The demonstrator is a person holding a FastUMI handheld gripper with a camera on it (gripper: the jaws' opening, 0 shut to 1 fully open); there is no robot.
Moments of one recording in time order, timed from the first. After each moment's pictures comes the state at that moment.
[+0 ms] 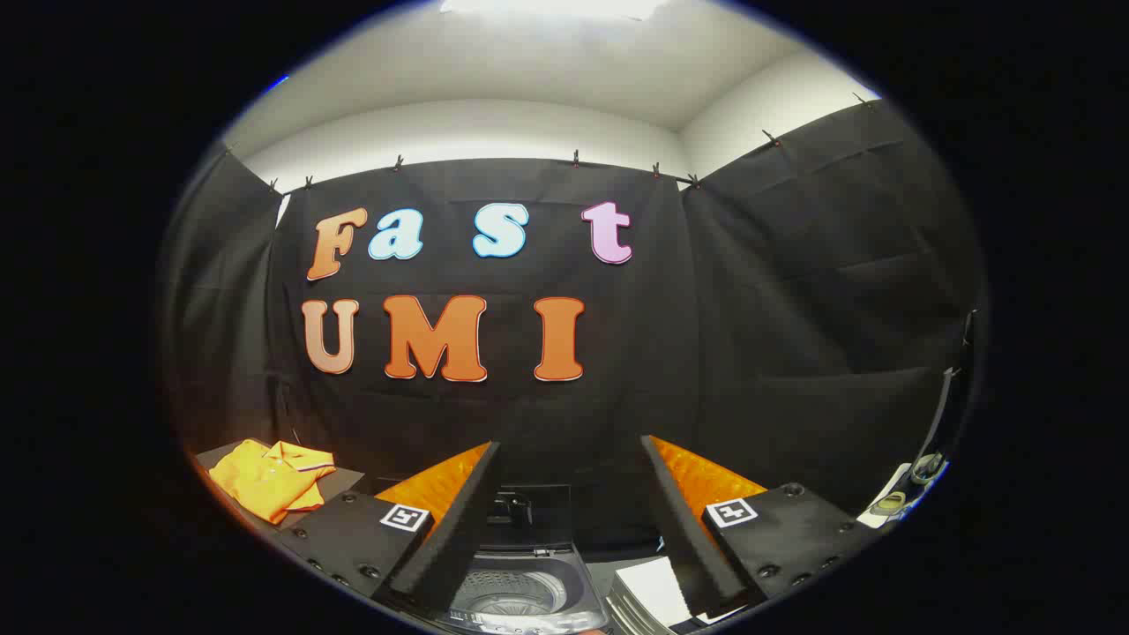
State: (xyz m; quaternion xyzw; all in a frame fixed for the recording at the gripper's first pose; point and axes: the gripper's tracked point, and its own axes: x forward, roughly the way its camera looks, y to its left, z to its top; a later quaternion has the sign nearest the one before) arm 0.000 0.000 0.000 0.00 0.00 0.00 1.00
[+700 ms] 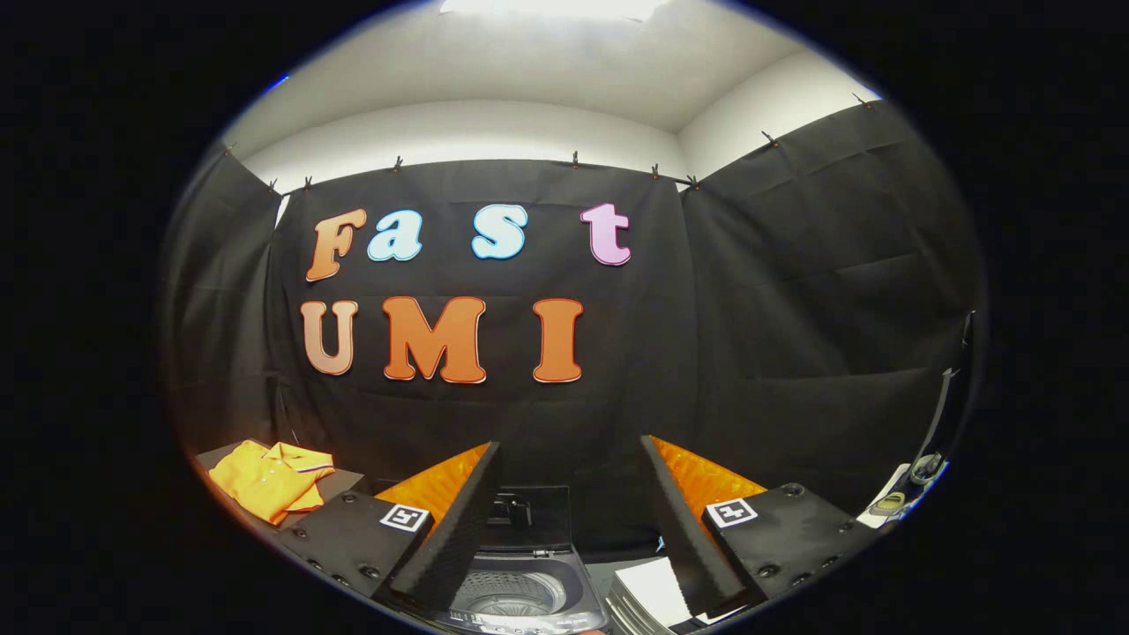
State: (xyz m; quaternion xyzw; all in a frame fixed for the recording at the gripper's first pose) arm -0.002 0.001 0.005 0.00 0.00 0.00 1.00
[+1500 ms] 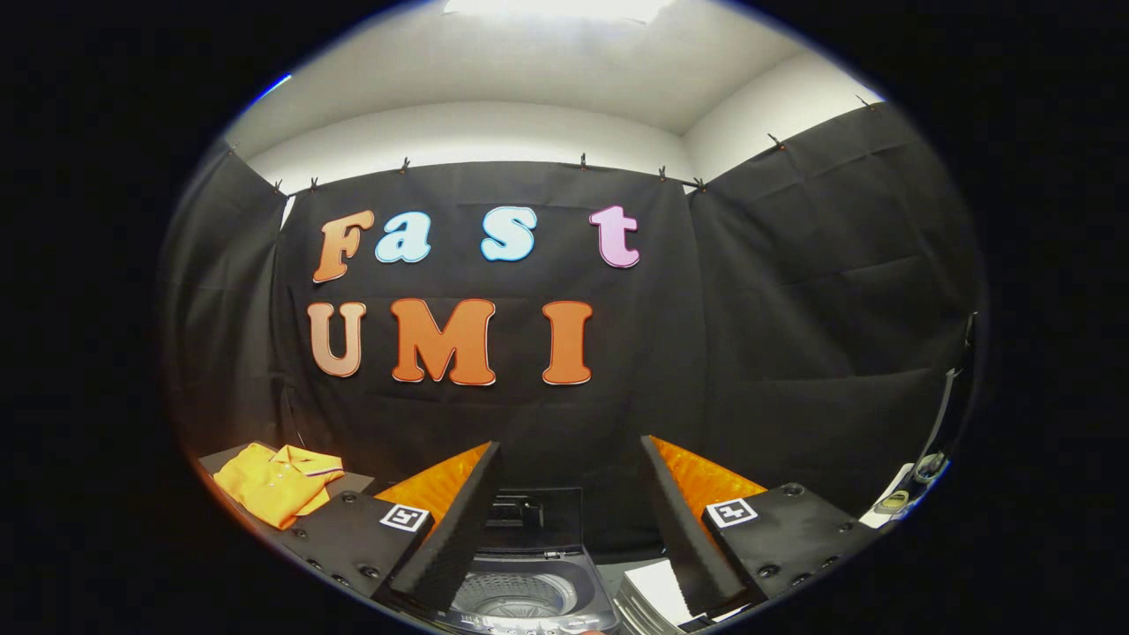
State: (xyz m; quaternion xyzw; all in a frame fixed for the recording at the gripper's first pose) arm -0.003 0.033 0.009 0.00 0.00 0.01 1.00
